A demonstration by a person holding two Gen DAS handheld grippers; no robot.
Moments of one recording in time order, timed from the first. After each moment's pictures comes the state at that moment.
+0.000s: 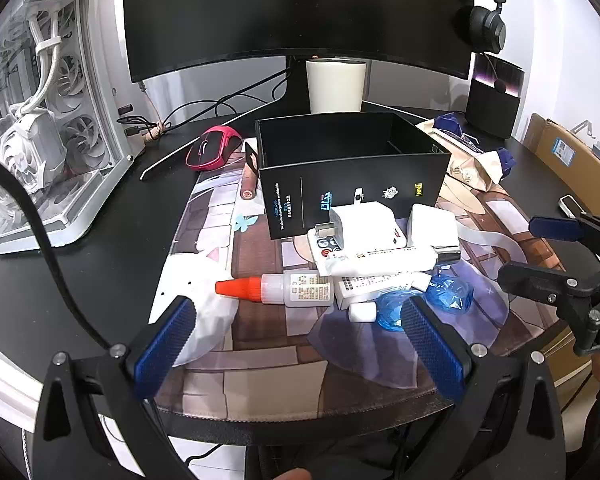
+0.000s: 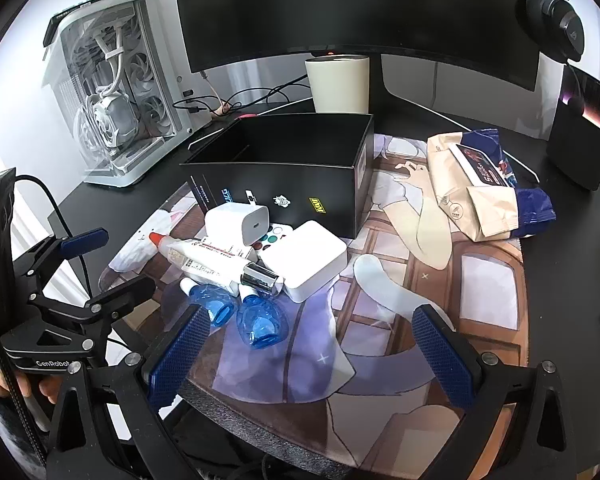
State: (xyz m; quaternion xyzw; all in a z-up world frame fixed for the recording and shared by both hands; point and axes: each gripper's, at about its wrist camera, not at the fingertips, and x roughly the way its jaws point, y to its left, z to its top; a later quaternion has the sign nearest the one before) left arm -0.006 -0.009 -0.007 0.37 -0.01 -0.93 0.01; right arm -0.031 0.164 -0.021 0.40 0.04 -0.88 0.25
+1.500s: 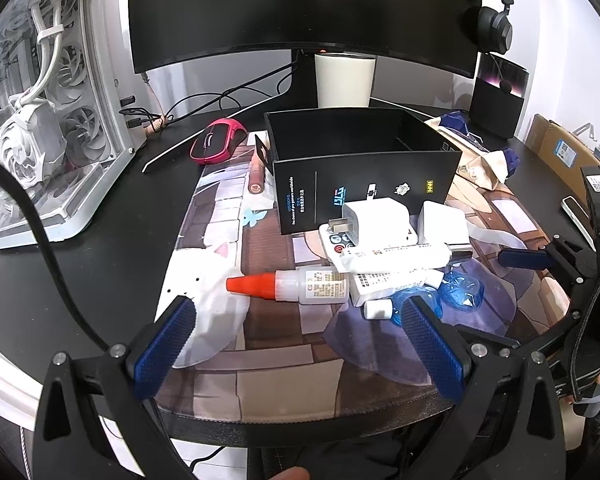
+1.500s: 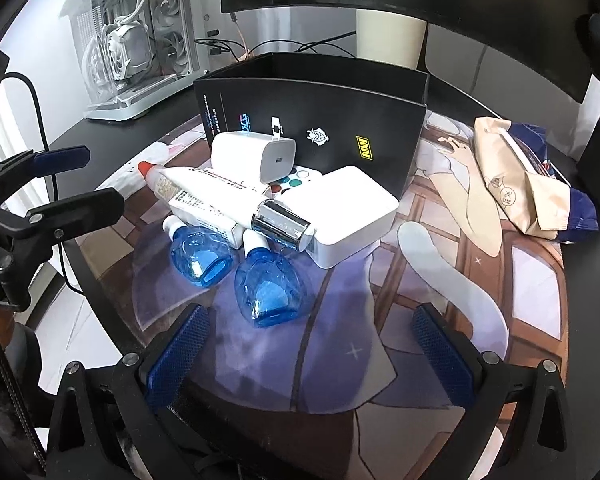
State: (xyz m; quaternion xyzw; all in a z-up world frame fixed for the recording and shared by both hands) left arm -0.009 -0.022 -0.011 0.38 0.00 -0.93 0.01; right arm -0.033 0.131 -0.073 0.41 0.13 -0.86 0.27
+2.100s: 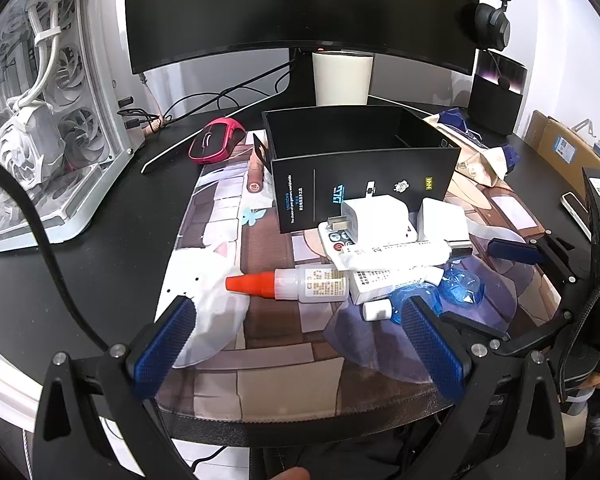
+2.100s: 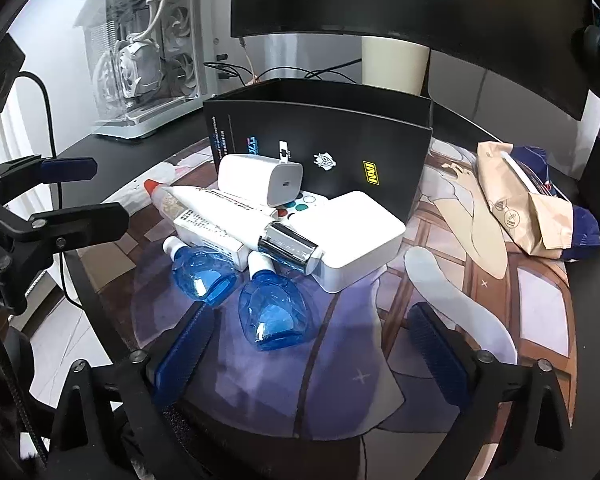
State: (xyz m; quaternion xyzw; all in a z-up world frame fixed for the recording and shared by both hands) left arm -0.009 -0.020 -0.011 0.38 0.00 -0.92 0.01; right arm -0.031 0.129 -0.075 0.36 0.12 -0.88 0.28
